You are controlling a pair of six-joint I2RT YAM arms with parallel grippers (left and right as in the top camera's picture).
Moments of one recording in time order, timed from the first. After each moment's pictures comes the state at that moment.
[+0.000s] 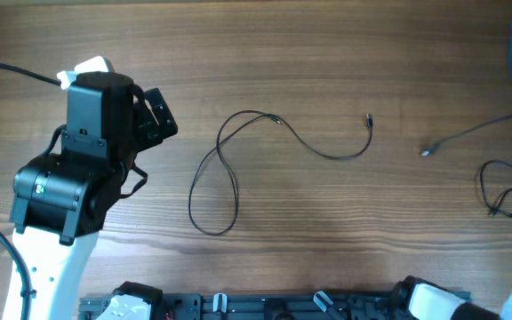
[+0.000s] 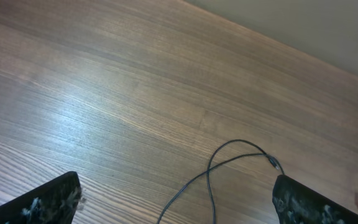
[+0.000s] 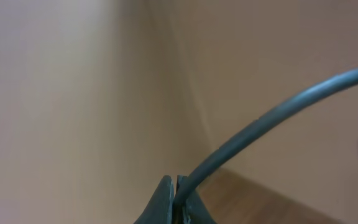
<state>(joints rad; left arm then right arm) -0.26 1.16 1.46 -1.12 -0.31 -0.54 -0.37 1.38 1.63 -0.29 0.34 0.35</state>
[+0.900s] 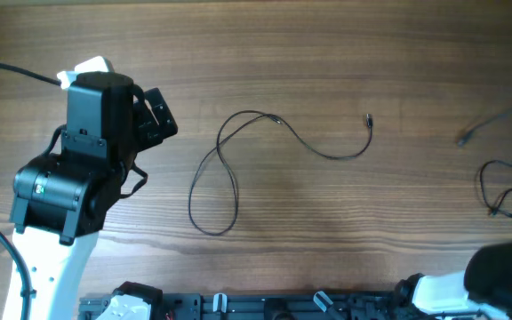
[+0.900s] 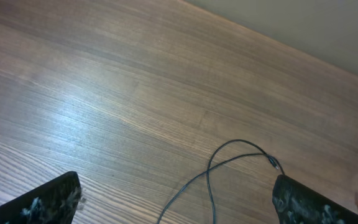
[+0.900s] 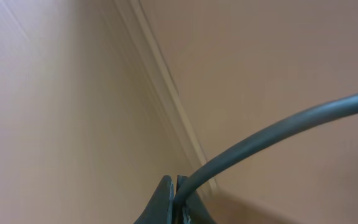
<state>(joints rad) -0.26 1.16 1.46 -1.12 -0.31 -0.54 -0.46 1.65 1.66 -0.03 0.32 0.39</state>
